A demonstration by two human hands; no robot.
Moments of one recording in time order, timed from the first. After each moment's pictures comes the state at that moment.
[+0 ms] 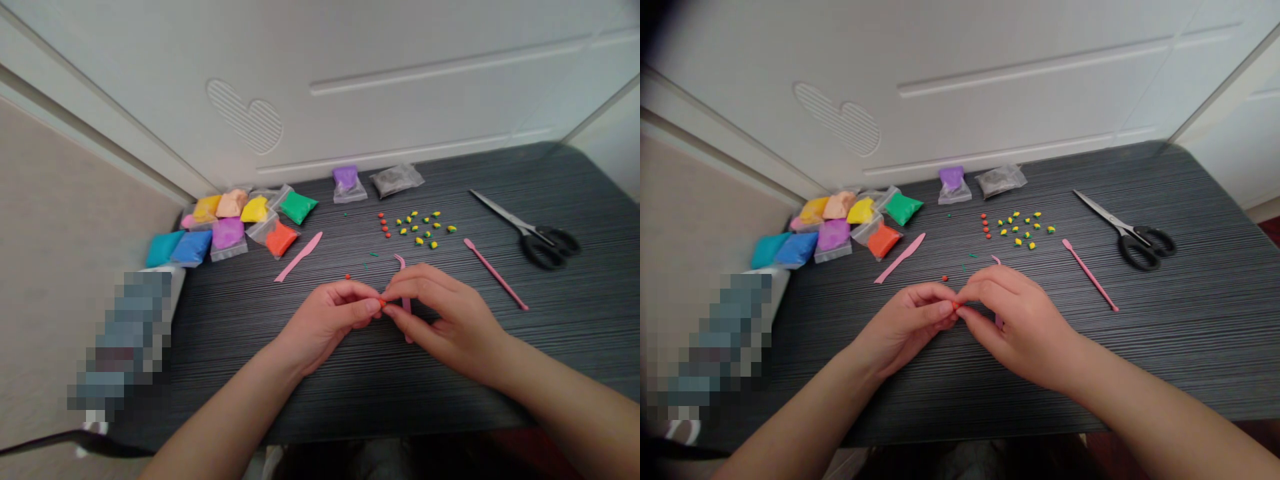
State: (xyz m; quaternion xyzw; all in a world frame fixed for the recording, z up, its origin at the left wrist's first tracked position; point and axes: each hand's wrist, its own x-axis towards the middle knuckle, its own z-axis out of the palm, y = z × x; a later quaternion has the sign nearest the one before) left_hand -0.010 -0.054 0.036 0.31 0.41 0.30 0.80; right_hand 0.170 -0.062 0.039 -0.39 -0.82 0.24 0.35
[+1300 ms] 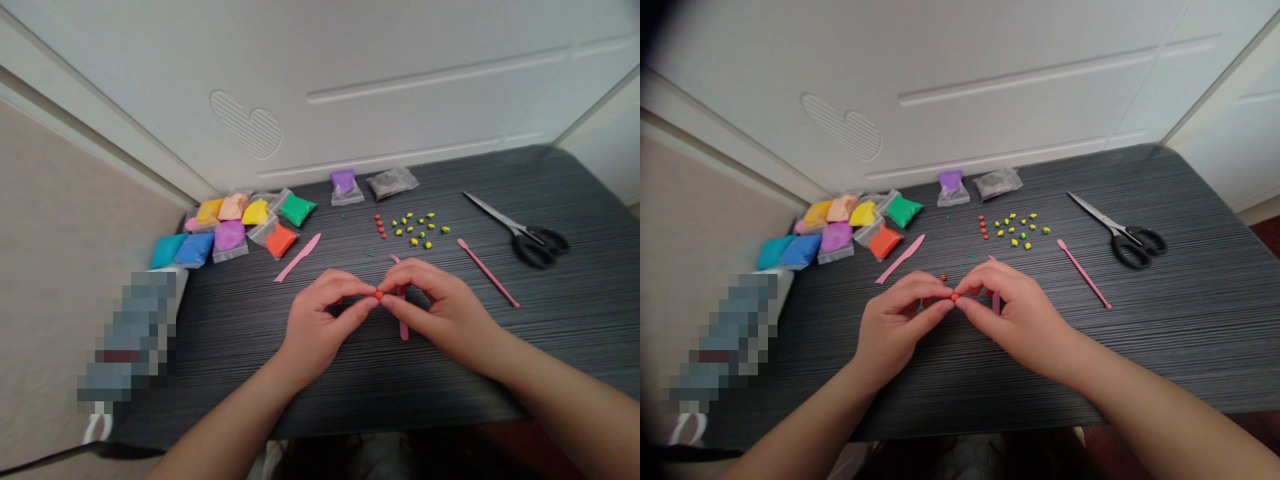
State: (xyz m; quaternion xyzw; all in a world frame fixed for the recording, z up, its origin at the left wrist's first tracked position) left_hand -0.008 -0.064 0.042 0.67 0.49 0.39 0.40; right_hand 0.170 -0.060 0.046 -0.43 -0.74 0.37 0.35
